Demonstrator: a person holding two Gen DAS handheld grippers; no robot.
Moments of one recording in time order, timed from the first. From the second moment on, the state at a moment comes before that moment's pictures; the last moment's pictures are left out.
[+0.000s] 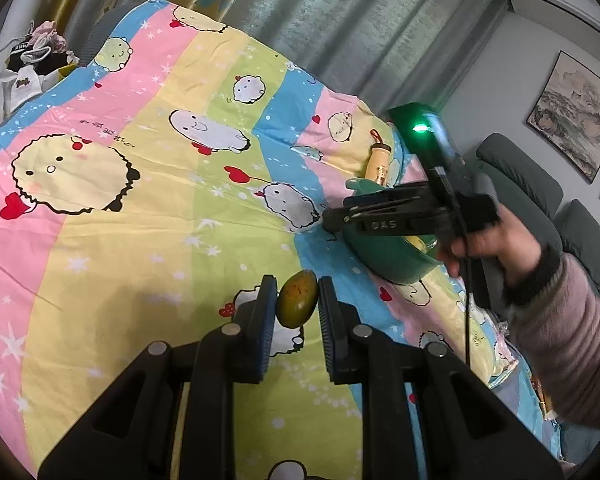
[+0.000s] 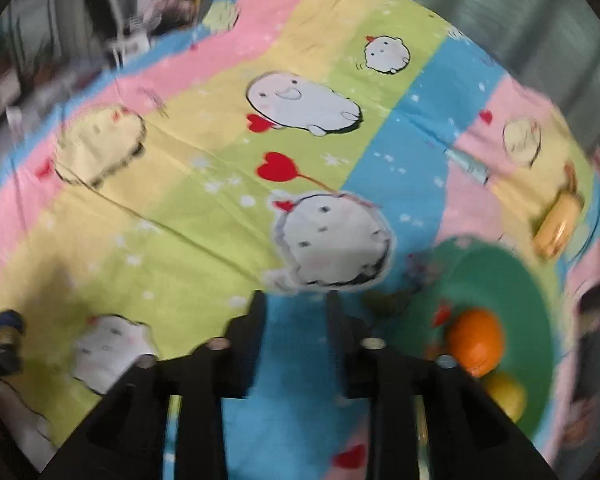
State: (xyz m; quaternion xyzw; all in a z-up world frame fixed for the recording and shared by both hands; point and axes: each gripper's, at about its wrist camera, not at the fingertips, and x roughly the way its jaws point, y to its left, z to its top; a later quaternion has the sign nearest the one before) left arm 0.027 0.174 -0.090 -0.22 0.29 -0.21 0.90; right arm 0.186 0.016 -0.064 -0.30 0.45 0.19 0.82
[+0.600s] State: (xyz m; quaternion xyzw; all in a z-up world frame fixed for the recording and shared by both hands) left arm 0.026 0.174 -0.089 -0.23 0.29 -0.21 0.90; right arm 0.179 -0.043 -0.111 -0.13 0.41 0.14 0.89
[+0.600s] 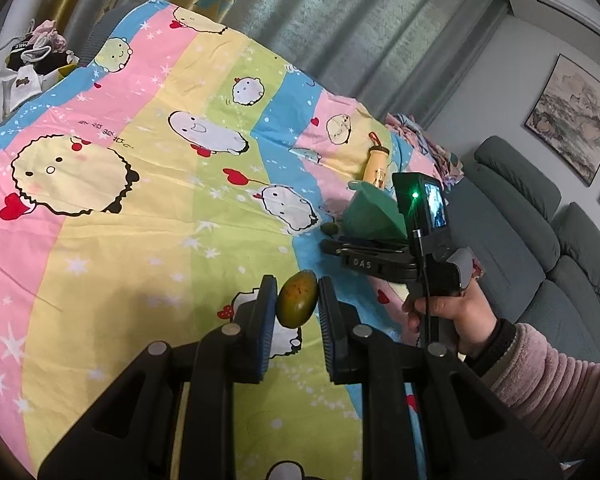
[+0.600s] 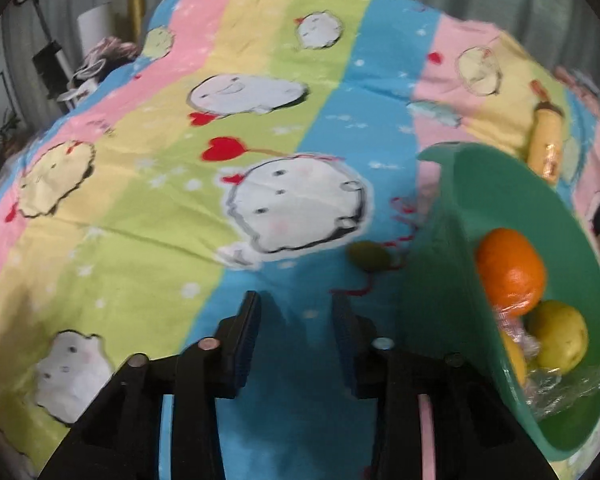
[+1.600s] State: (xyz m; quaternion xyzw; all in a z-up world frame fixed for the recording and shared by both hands) left arm 0.037 0.165 -0.095 -0.21 0.32 -0.21 0.90; right arm 0.227 -0.068 -0.119 0.01 0.40 0.09 0.91
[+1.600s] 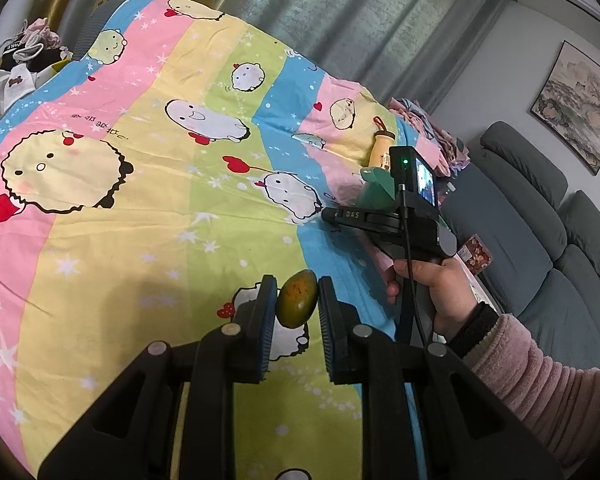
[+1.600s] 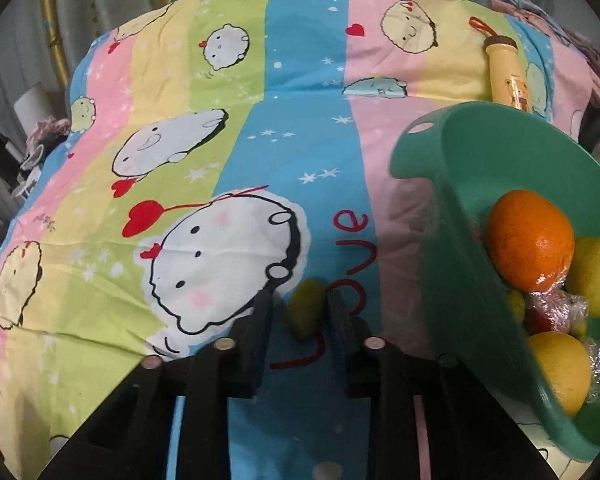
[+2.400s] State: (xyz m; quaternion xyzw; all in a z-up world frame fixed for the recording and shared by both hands) left arm 0.042 0.095 -0.044 -0.14 0.31 -0.23 0.91; right arm 0.112 -0.091 -0.037 -0.03 0.32 0.20 0.93
